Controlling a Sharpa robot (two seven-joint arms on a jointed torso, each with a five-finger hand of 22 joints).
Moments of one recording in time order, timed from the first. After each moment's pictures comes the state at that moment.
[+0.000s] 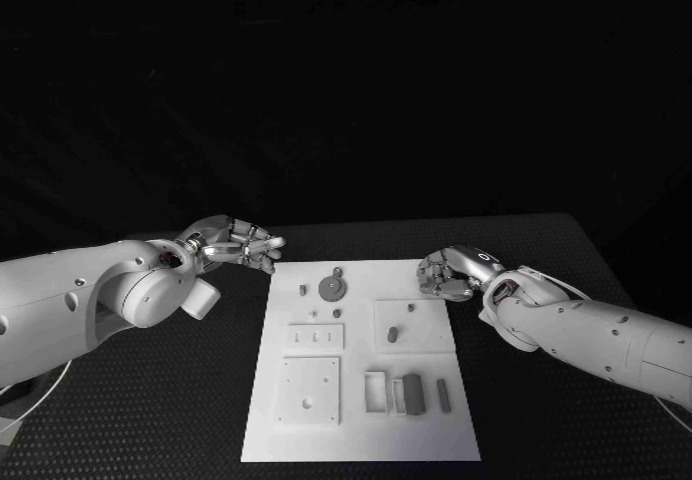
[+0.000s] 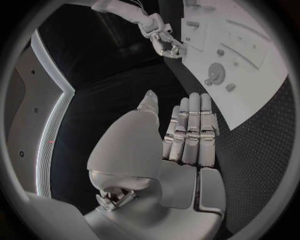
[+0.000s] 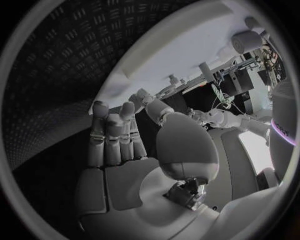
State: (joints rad) left arm 1.45 -0.87 -0.24 1.41 -0.27 -0.13 0.11; left_hand 1.44 -0.08 -0.01 0.29 0.05 0.83 0.18 0.36 0.37 1.16 0.12 0.11 0.21 1.08 0.06 0.29 0.85 0.01 1.02 -0.04 0.13 0.63; right arm 1.11 -0.73 -0.05 1.08 -1.36 -0.50 0.20; right_hand 1.11 -0.07 0.57 -0.28 0.05 0.95 0.10 0.31 0.54 1.06 0.00 0.98 0.69 1.19 -0.11 1.34 0.82 0.25 1.12 0.00 0.81 1.31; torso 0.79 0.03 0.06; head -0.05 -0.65
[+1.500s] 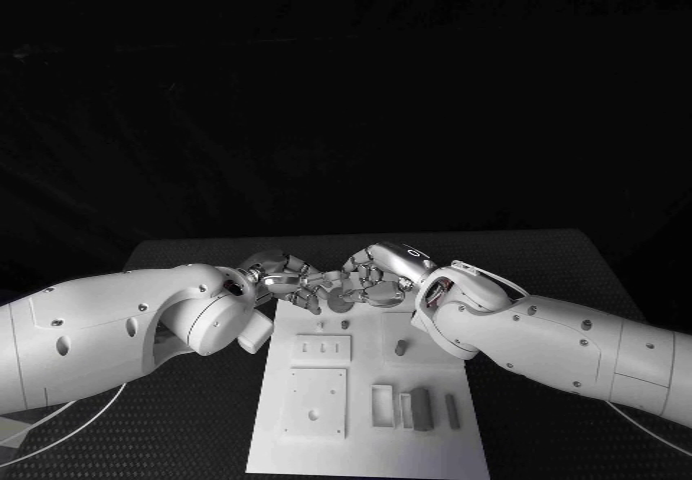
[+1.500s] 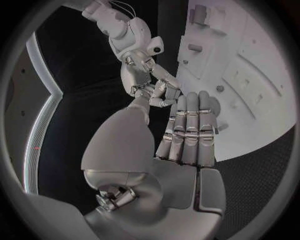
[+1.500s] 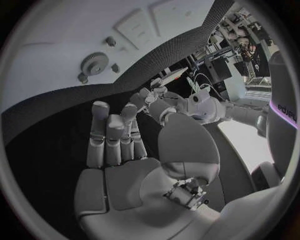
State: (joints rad) left arm 1.43 -0.80 -0.24 1.57 -0.27 -0.30 -0.09; left_hand 1.29 -0.15 0.08 0.29 0.05 0.89 0.16 0.36 0.37 1.20 0.11 0.12 0.32 1.10 0.04 0.38 0.91 0.01 1.07 -0.06 0.16 0.70; right arm 1.19 -0.60 -0.03 1.39 -1.42 -0.44 0.01; right_hand 1.08 -0.09 0.57 -0.28 0.05 0.96 0.09 0.30 0.55 1.08 -0.01 1.05 0.73 1.23 -0.12 1.35 0.83 0.25 1.16 -0.02 0.83 1.31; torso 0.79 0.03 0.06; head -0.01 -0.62
